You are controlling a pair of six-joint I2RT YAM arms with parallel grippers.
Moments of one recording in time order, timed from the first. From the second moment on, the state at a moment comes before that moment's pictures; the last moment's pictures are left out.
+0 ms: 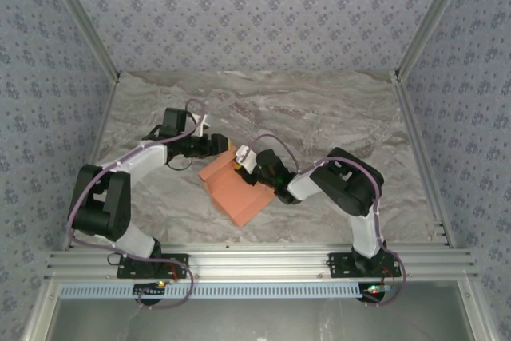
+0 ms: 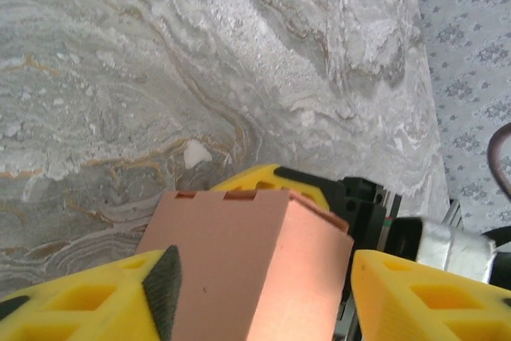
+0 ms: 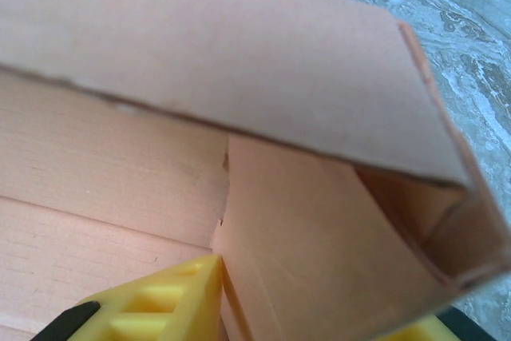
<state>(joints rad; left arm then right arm) -0.27 1.55 0.89 -0.22 0.74 -0.41 0.85 1.97 0.78 0.77 0.03 -0.22</state>
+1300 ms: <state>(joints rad) -0.30 1.59 0.84 -0.10 0.75 -0.44 0.89 2.03 0.78 0.89 0.25 -0.11</state>
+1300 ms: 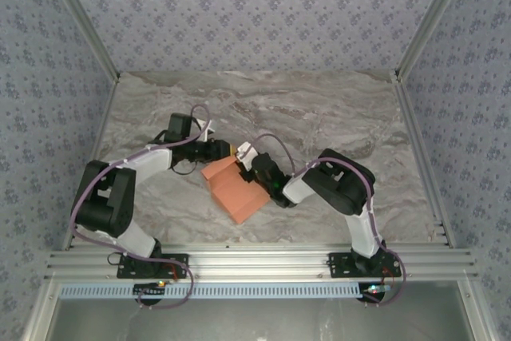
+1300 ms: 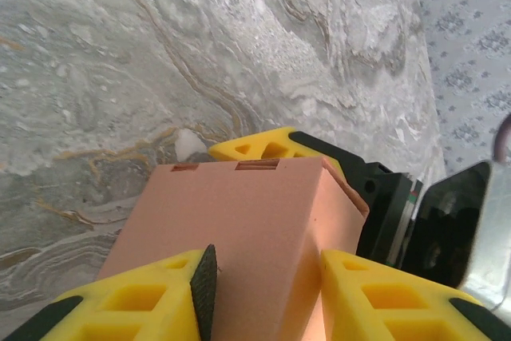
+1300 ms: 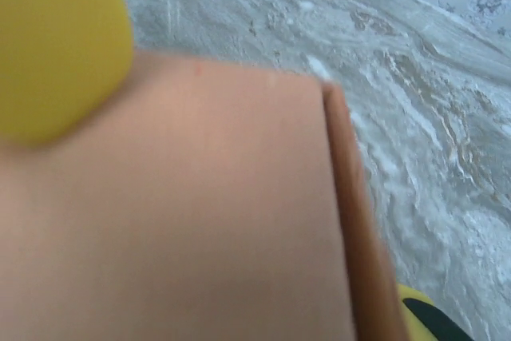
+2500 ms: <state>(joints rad) -0.29 1.61 0.85 -0.02 0.77 -0.49 0.95 2.02 0.81 0.99 0.51 -0.07</state>
